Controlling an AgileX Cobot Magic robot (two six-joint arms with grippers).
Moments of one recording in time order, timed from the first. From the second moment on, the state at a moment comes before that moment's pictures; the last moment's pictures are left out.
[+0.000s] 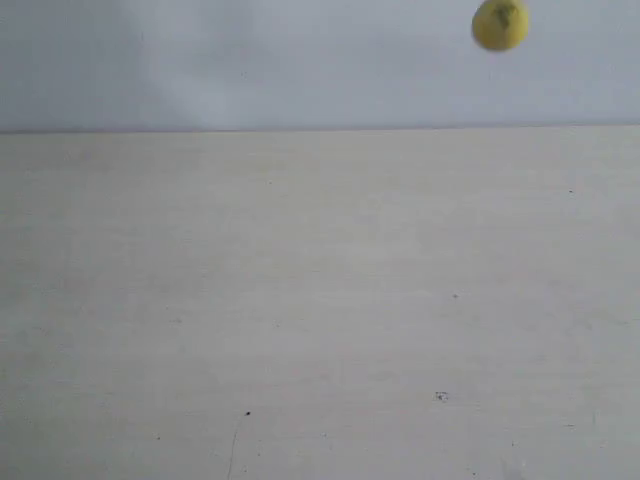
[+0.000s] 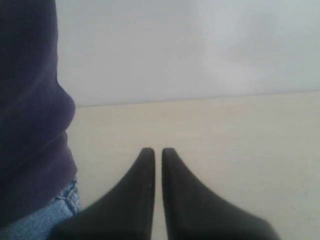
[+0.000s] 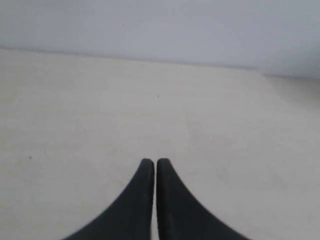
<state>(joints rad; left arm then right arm) 0.09 0.00 0.00 0.20 0.17 -0.12 0.01 0.00 0.00 -0.23 0.29 0.13</state>
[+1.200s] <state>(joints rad) 0.09 0.00 -0.01 0.24 -0.30 -0.48 0.01 0.00 -0.01 -0.21 -0.32 0.54</state>
